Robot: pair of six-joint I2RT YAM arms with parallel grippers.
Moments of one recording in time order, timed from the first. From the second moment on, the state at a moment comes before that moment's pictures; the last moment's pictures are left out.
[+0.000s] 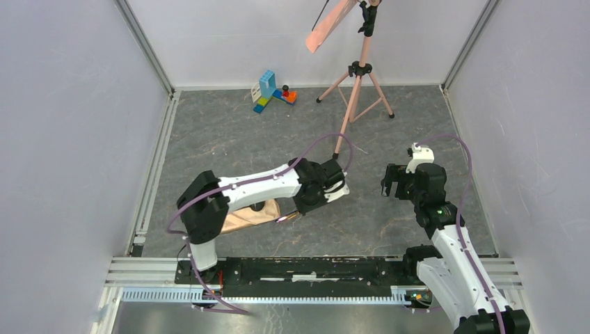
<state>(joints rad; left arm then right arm) -1.06 1.86 1.43 -0.96 -0.08 0.14 0.12 0.71 0.48 -0.36 0.01 0.14</state>
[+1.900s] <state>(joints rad) -0.80 1.40 0.80 -0.76 -0.06 0.49 0.32 0.70 0.48 -0.35 0.06 0.14</state>
